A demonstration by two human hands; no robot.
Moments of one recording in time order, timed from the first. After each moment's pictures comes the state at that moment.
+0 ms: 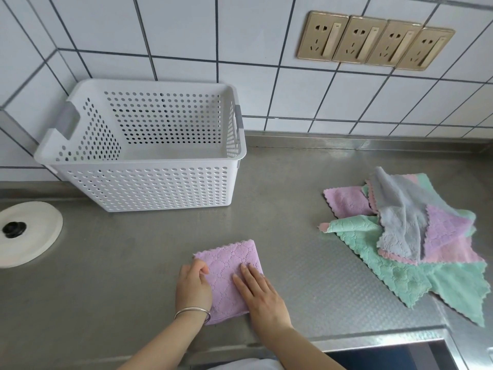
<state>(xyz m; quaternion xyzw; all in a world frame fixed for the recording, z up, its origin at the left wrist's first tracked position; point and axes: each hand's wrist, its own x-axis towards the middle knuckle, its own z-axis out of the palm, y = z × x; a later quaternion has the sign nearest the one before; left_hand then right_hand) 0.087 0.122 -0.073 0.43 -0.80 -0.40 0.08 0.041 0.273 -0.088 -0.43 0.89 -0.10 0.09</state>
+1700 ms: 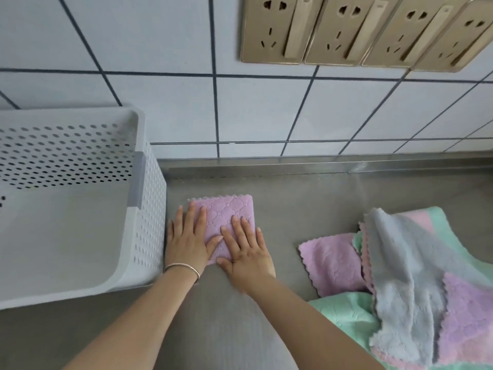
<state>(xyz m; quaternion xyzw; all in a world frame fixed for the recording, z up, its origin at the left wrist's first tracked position) -0.192 0.085 -0.108 0.23 -0.97 -0.07 -0.08 -0.239 0.233 -0.105 -0.37 0.91 -0.04 0.17</state>
